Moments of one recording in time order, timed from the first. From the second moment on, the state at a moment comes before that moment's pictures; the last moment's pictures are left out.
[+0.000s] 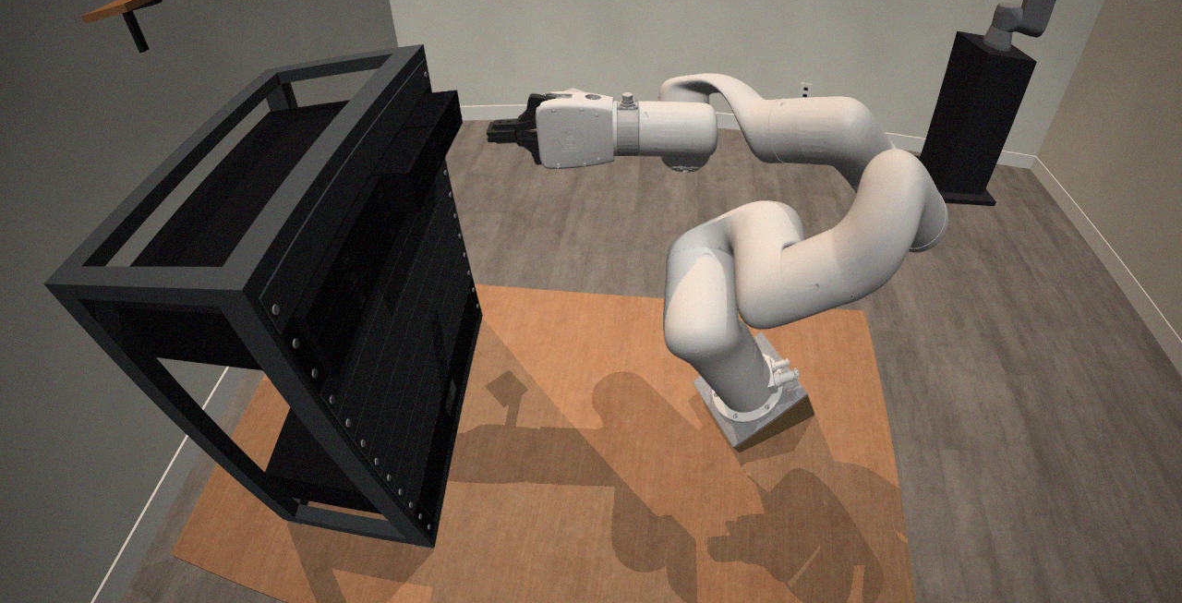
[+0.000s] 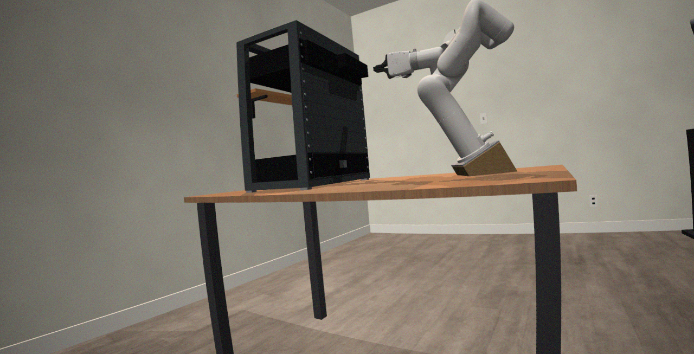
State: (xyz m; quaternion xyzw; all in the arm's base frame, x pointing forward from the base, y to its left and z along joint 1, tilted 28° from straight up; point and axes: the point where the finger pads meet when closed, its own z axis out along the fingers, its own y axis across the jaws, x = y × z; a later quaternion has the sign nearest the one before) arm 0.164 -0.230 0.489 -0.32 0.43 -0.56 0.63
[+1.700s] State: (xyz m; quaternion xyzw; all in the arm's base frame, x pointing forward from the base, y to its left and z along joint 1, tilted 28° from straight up) arm 0.221 -0.235 0.515 -0.32 0.43 -0.56 0.63
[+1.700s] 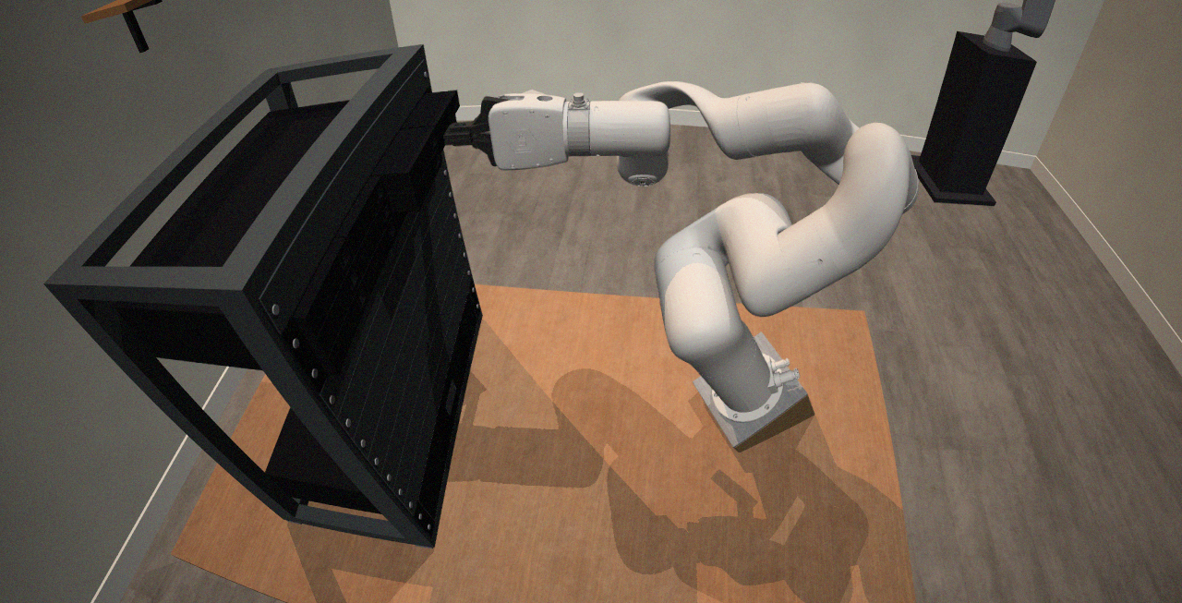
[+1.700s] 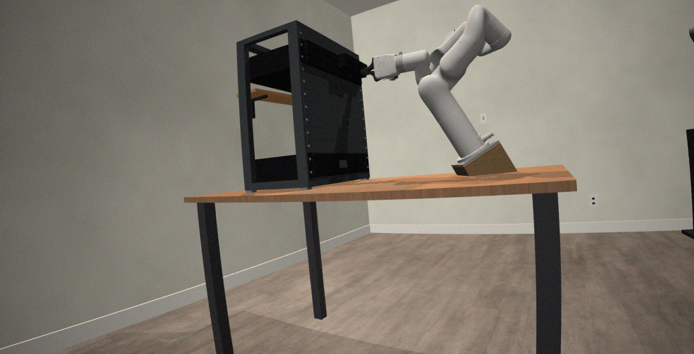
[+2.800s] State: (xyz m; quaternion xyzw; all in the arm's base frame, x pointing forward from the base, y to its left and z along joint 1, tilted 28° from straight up) arm 0.234 -0.237 0.521 -0.32 0.43 -0.56 0.63
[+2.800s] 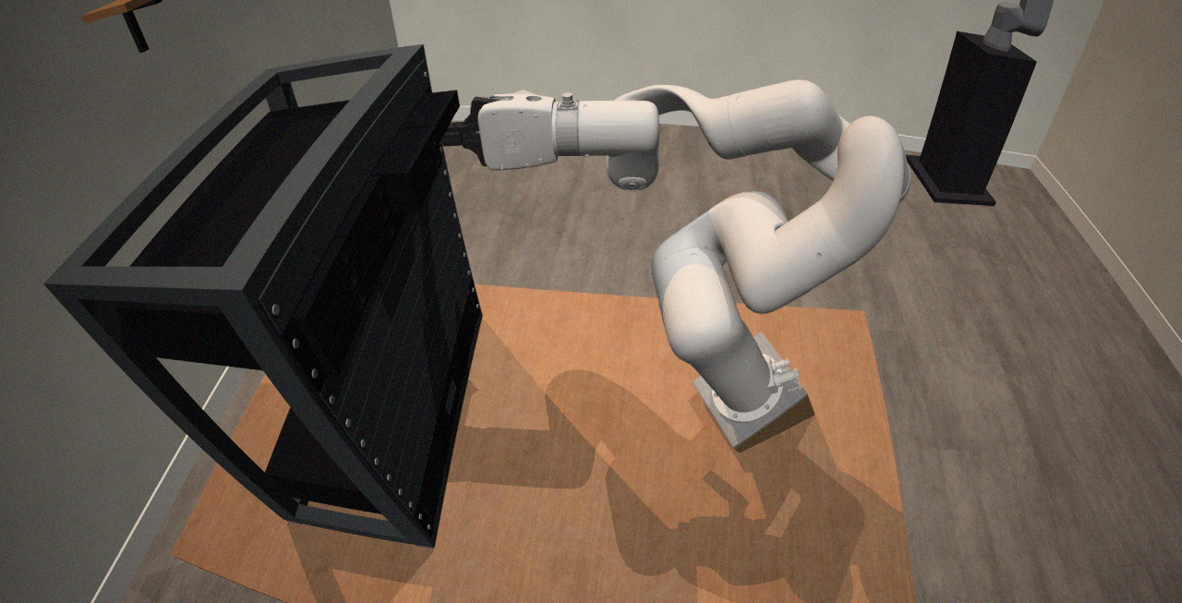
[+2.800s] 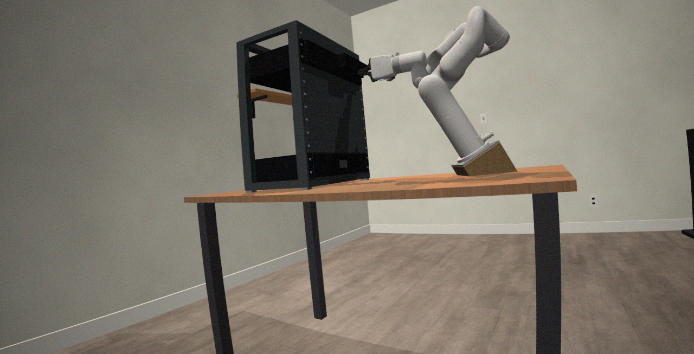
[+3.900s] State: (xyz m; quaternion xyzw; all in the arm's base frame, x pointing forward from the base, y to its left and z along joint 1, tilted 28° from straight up) arm 0.239 -0.237 0.524 -0.32 0.43 -0.56 0.63
